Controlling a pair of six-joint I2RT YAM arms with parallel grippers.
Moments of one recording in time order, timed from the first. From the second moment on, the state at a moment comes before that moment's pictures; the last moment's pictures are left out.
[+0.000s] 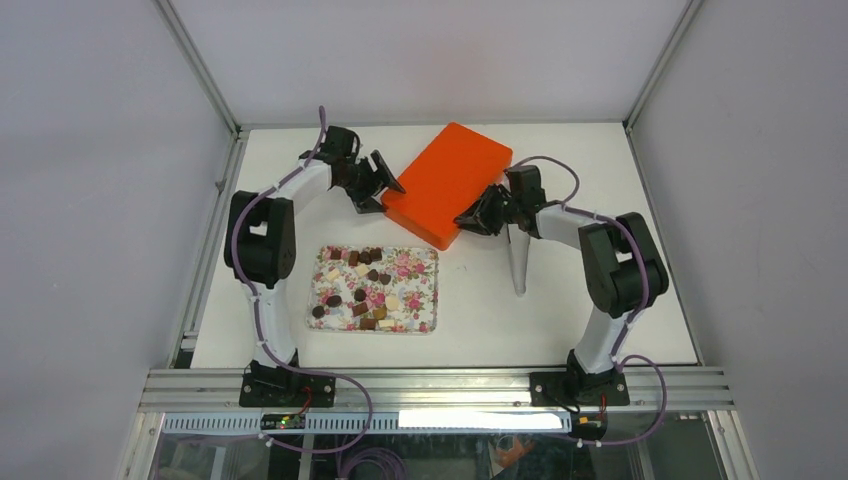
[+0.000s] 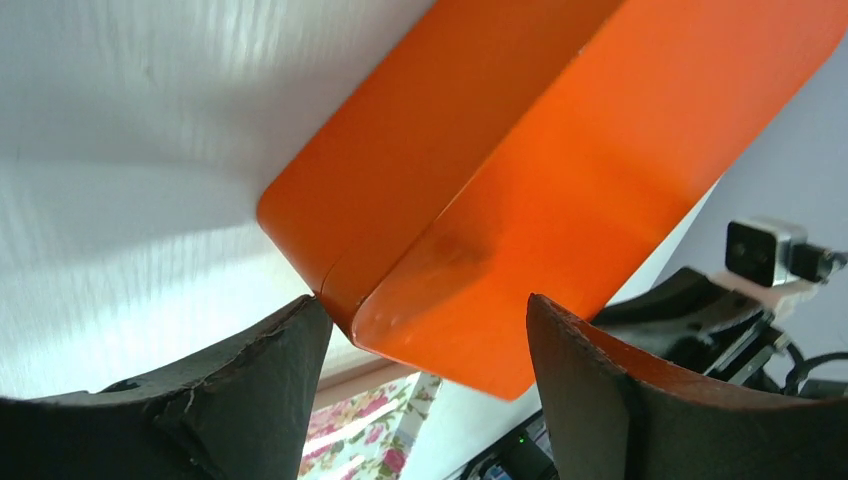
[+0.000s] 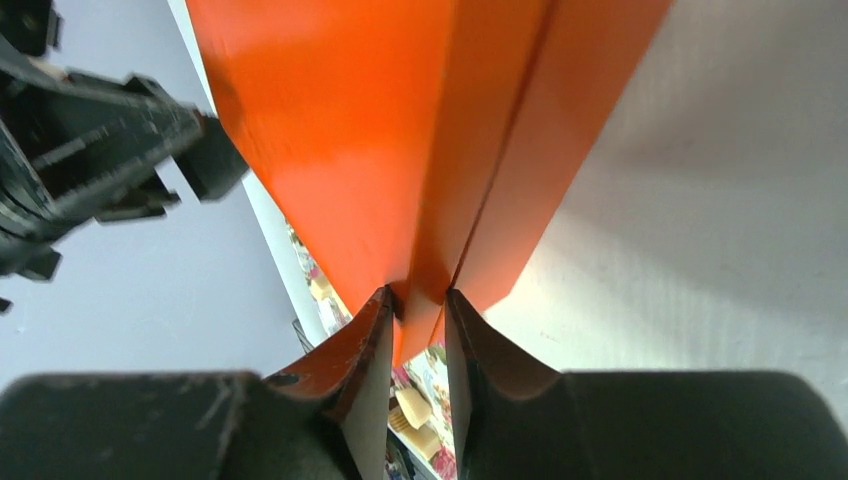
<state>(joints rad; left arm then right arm) -0.24 2.04 1.52 -0.48 0.47 -0.80 0.31 1.81 1.01 0.05 -0.54 0.97</state>
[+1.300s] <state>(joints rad) -0.24 1.90 1.69 -0.55 0.39 -0.67 0.22 2.26 2.27 -1.14 0.16 0.38</state>
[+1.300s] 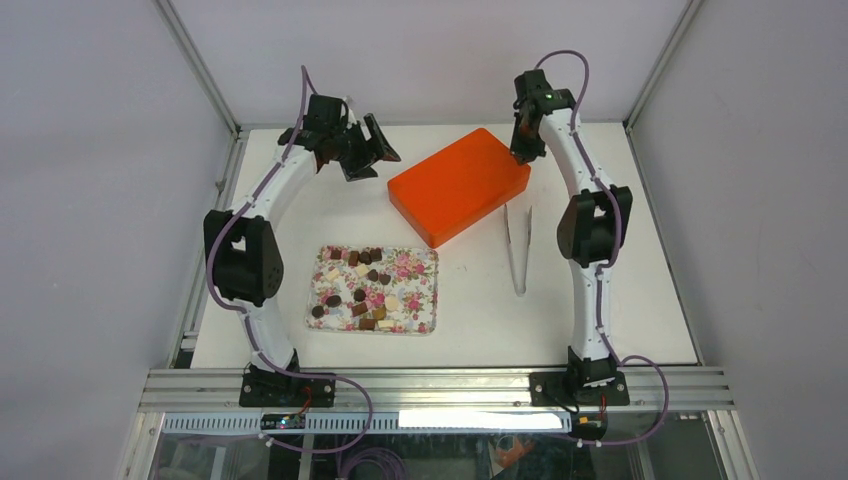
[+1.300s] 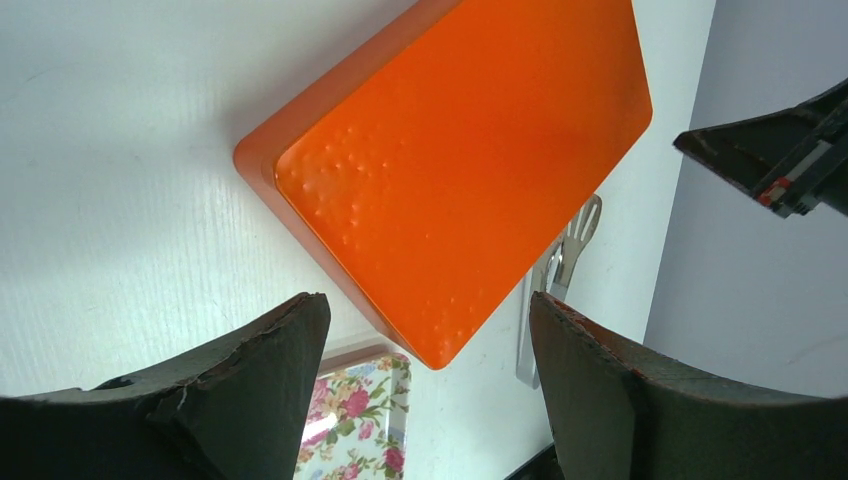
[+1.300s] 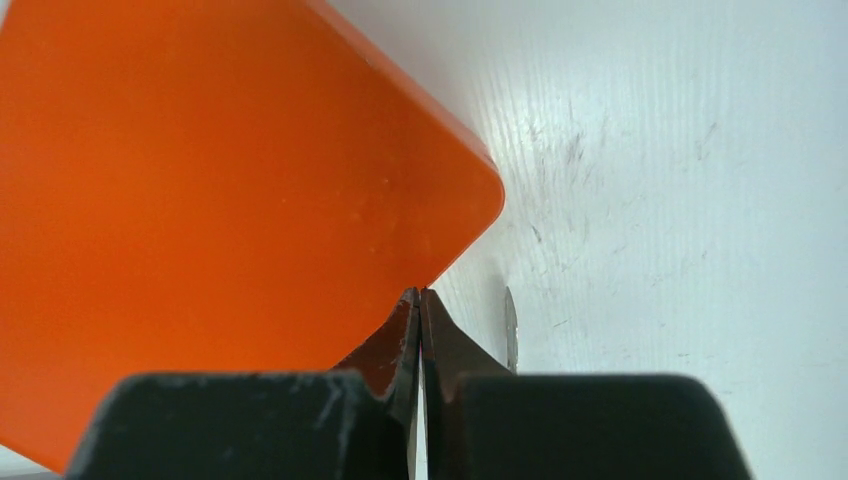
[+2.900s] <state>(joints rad) -0.24 1.81 1.51 -0.59 0.39 -0.65 0.16 2.33 2.23 -1.04 0.21 0.41</state>
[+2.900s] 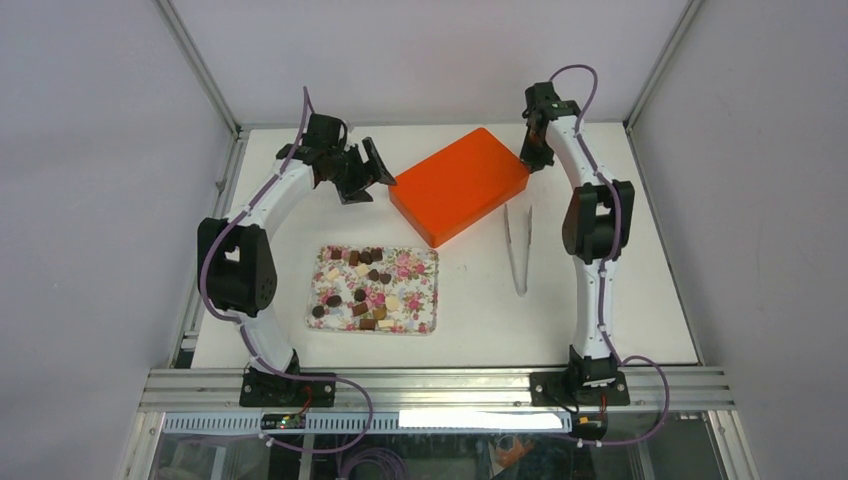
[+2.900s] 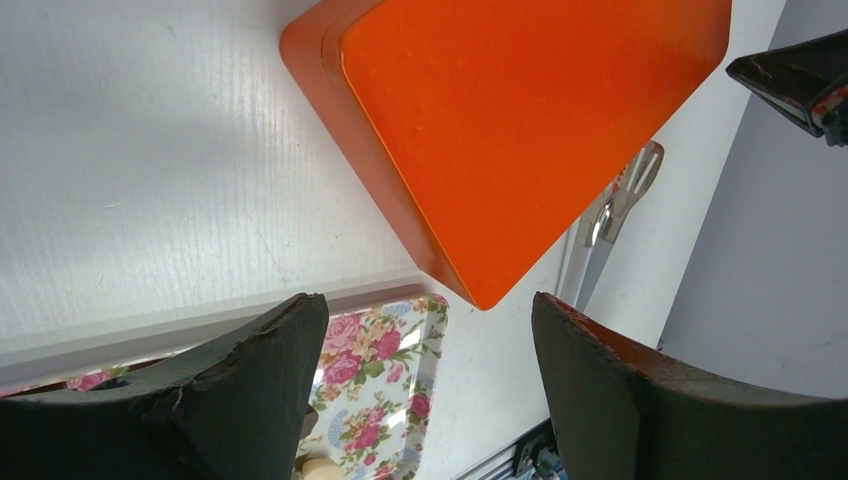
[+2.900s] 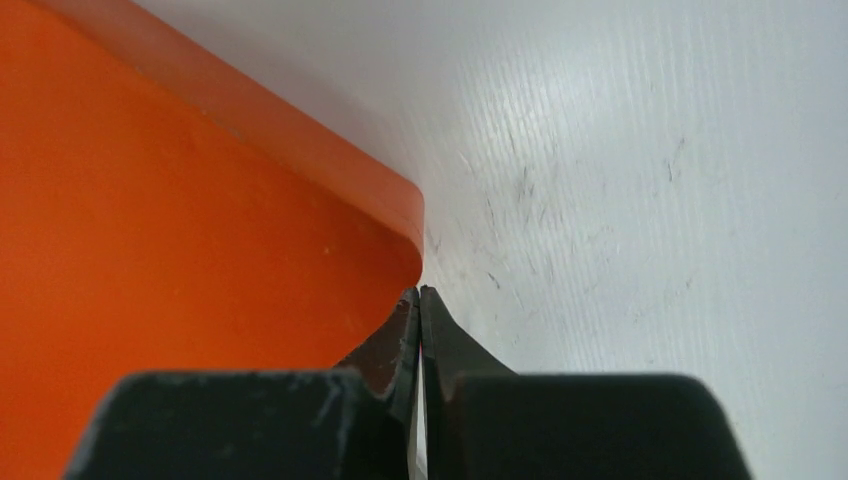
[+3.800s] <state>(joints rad) -0.24 1.19 1.36 -0.75 -0.01 -0.54 0.16 1.01 1.22 -0.91 0.23 0.41</state>
